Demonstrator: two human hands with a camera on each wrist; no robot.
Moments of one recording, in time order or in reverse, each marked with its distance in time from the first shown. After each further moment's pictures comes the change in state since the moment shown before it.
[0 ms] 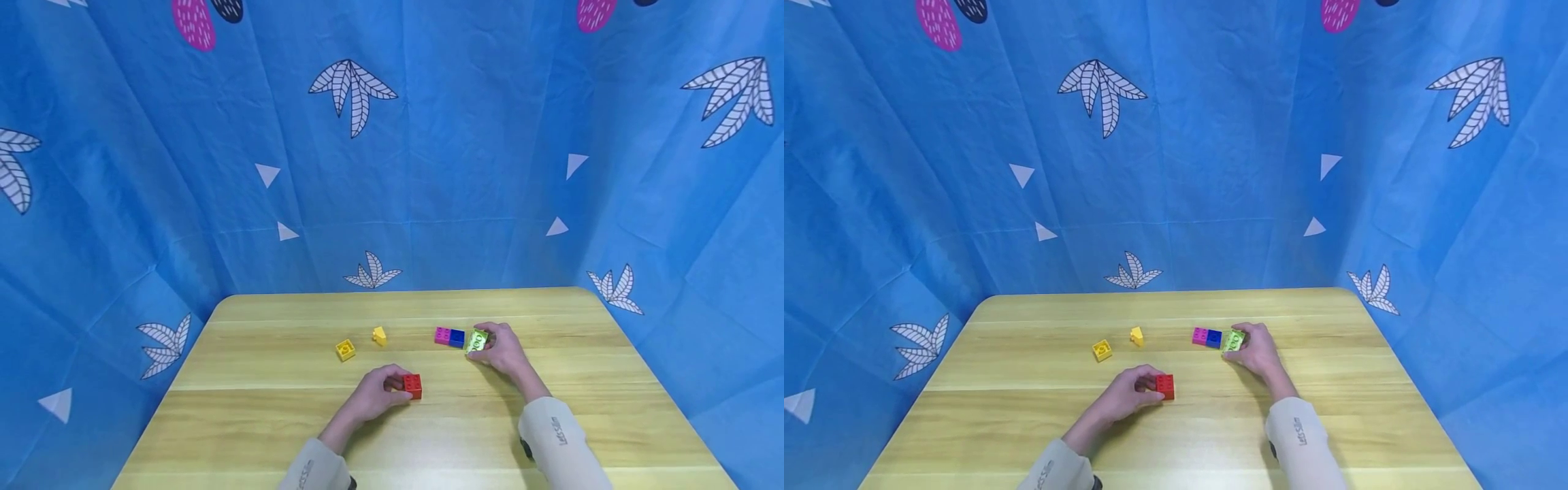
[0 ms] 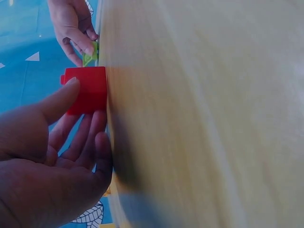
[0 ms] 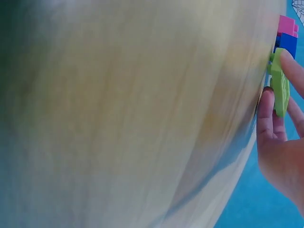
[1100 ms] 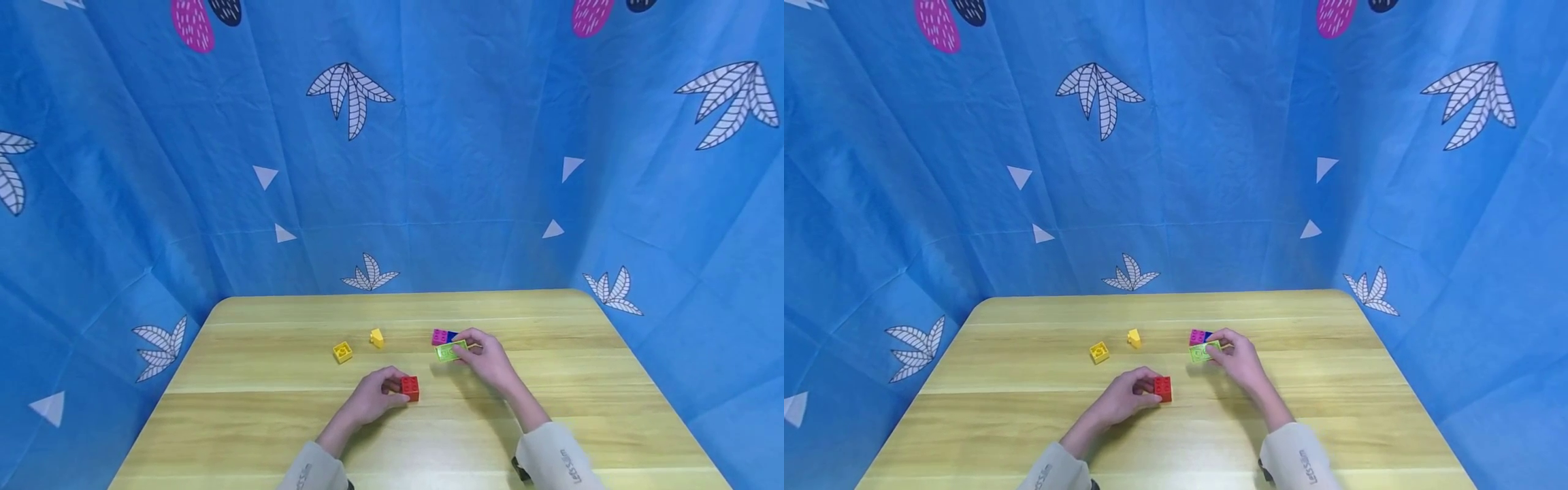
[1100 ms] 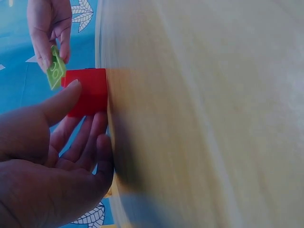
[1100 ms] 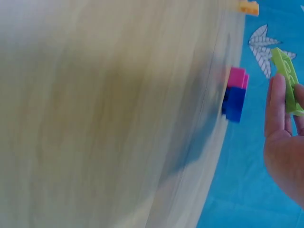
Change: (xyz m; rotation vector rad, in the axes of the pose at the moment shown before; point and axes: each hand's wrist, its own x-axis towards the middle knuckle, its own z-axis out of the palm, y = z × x) left_hand -0.001 0.003 0.002 0.005 0.001 -0.037; right_hand -0.031 -0.035 0.017 0.454 -0.037 -0.065
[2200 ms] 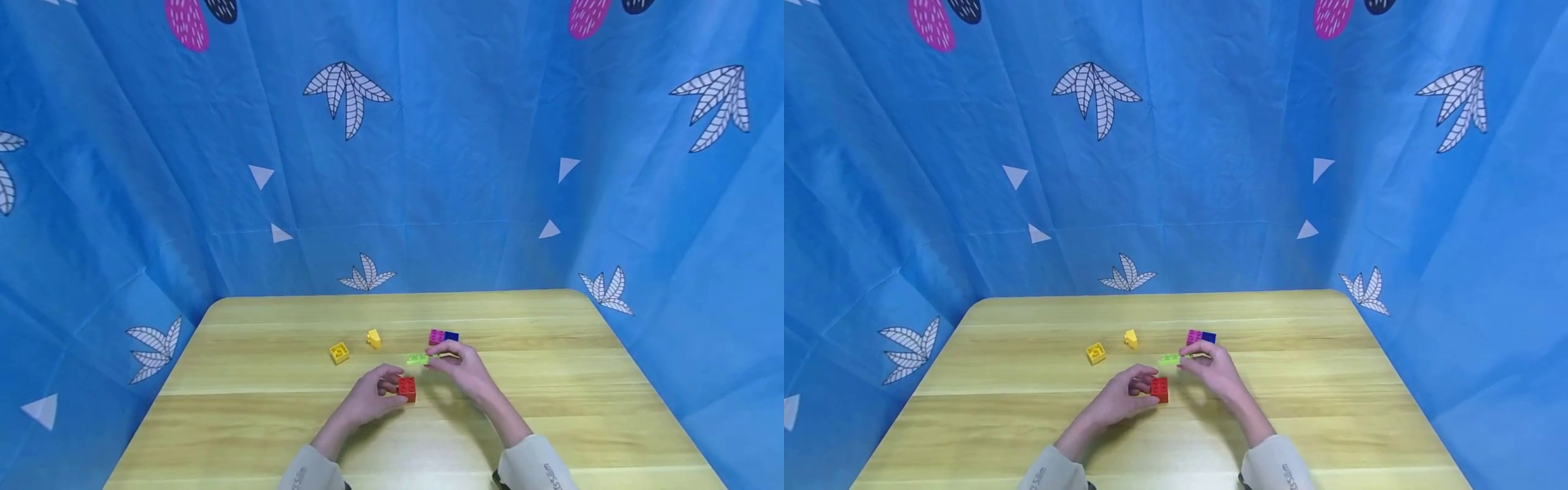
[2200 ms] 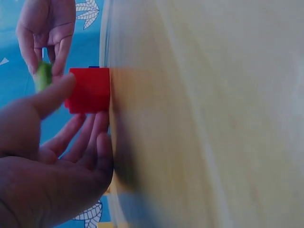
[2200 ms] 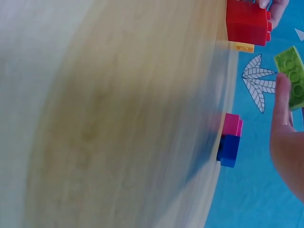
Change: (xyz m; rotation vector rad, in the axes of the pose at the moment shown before) left_hand -0.002 0.002 -0.002 -0.076 -0.002 0.001; right_hand -0.017 -0.010 0.036 0.147 -0.103 -0.012
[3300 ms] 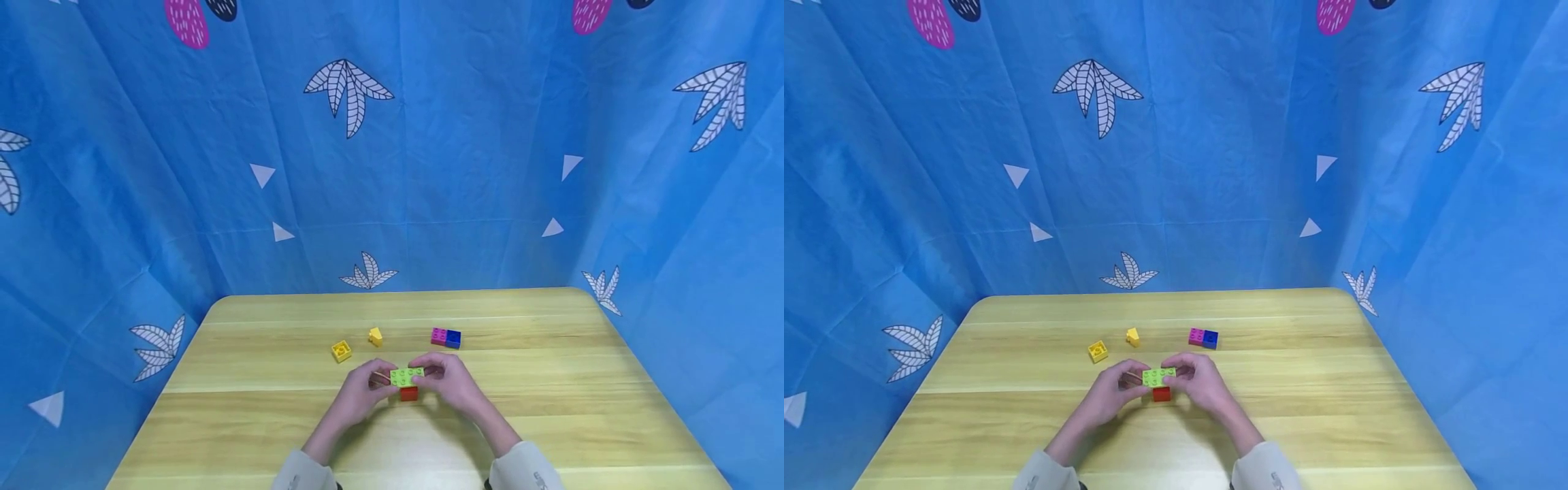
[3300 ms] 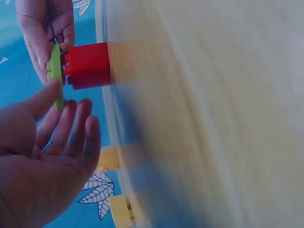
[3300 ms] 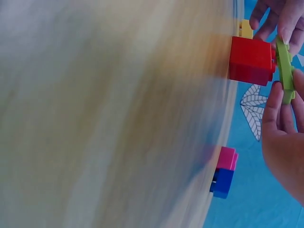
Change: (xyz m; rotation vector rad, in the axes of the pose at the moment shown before) left_hand -0.009 0.006 -0.015 0.106 0.101 0.066; right_hand -0.006 0.003 0.026 -0.223 -0.098 -0.010
